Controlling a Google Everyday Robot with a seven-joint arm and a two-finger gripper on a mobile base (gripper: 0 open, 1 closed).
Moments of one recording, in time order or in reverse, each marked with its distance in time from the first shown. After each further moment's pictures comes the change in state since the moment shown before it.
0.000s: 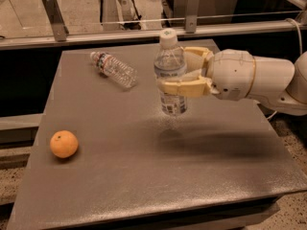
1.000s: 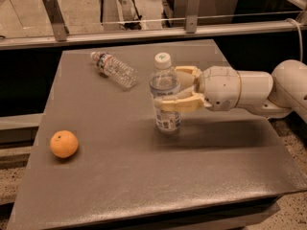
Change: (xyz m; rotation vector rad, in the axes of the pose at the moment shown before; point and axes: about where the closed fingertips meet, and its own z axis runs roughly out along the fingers) arm 0.042 0.017 0.008 -0.146 -0.035 0.067
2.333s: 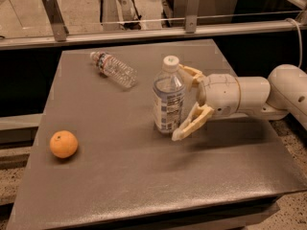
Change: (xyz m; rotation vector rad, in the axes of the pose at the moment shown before) arm 0.021 0.012 -0.005 -0.077 0.008 0.030
